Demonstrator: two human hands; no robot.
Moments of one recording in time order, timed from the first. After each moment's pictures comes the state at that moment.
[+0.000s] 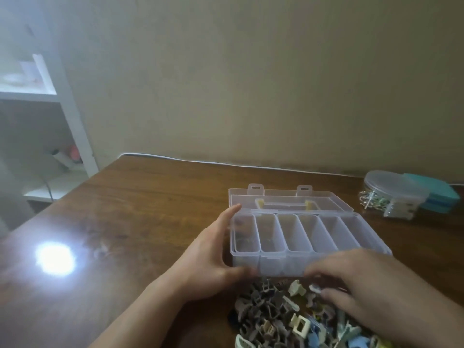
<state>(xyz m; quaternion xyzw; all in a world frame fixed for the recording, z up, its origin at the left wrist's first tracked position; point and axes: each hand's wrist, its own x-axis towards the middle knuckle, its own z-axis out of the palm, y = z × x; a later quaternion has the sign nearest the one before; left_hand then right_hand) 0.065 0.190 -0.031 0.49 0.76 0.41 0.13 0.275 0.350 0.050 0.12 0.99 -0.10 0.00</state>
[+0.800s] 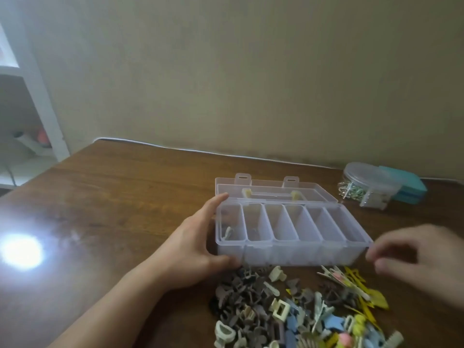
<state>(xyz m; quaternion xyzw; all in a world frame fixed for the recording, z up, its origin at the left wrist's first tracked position) 0.066 0.195 -0.035 0.51 0.74 0.41 0.14 0.338 0.402 0.064 0.31 0.94 -0.13 -0.08</state>
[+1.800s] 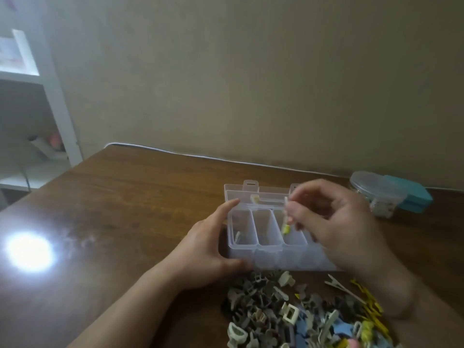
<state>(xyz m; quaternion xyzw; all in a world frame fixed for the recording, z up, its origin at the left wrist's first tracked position) 0.064 0.193 -0.030 0.50 0.75 0.41 0.17 0.238 0.335 0.062 0.11 0.85 -0.41 -0.32</state>
